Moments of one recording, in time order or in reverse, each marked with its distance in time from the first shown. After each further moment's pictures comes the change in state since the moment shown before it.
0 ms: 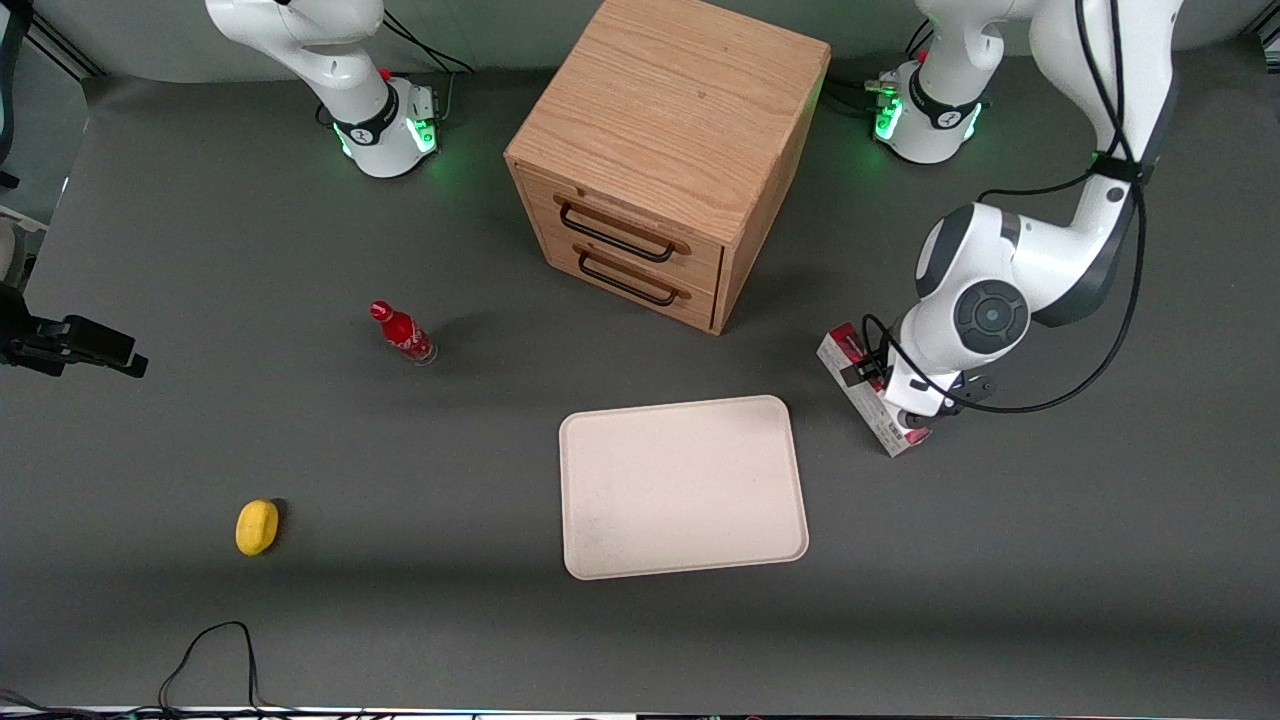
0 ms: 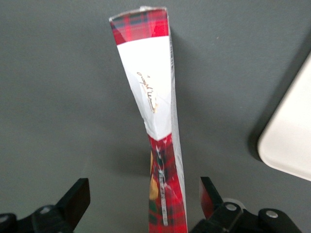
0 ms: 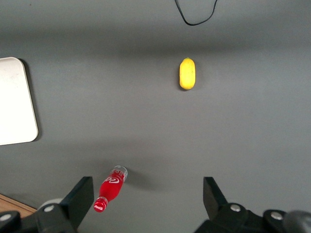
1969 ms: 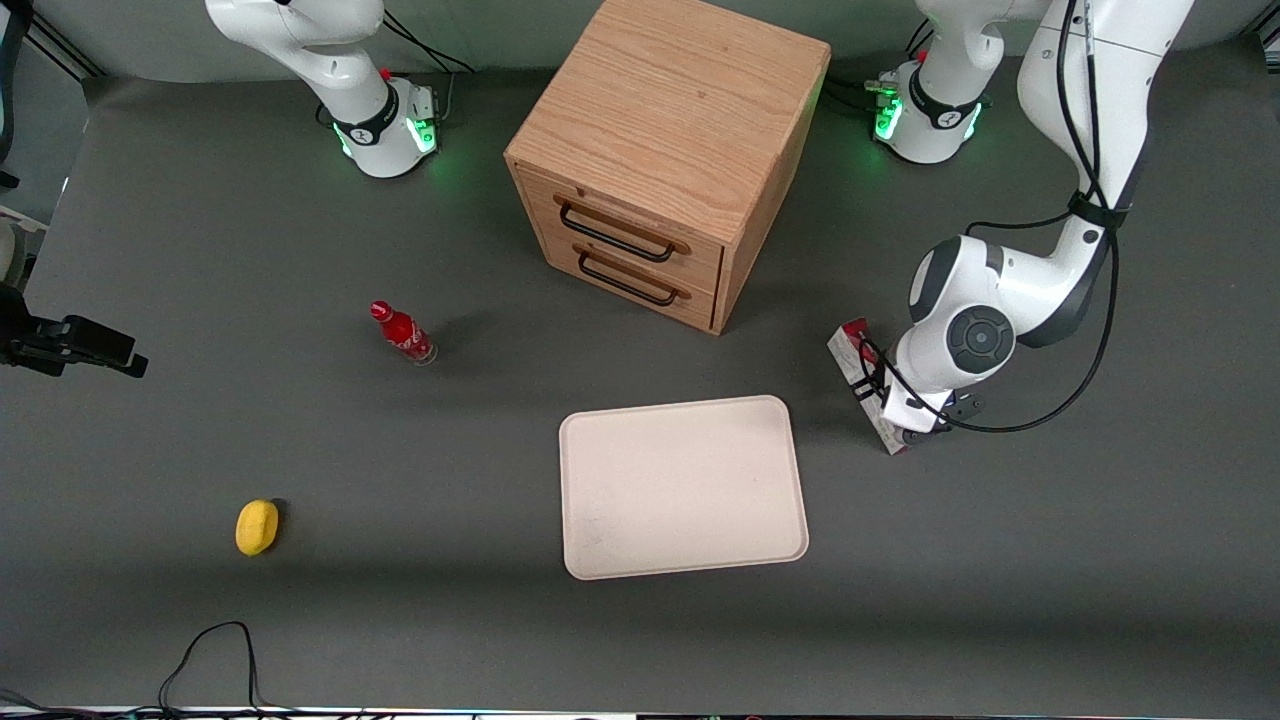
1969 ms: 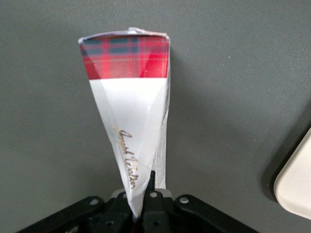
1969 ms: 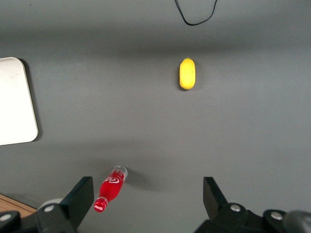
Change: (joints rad) arm -0.004 0.076 0.029 -0.026 0.015 0.154 0.000
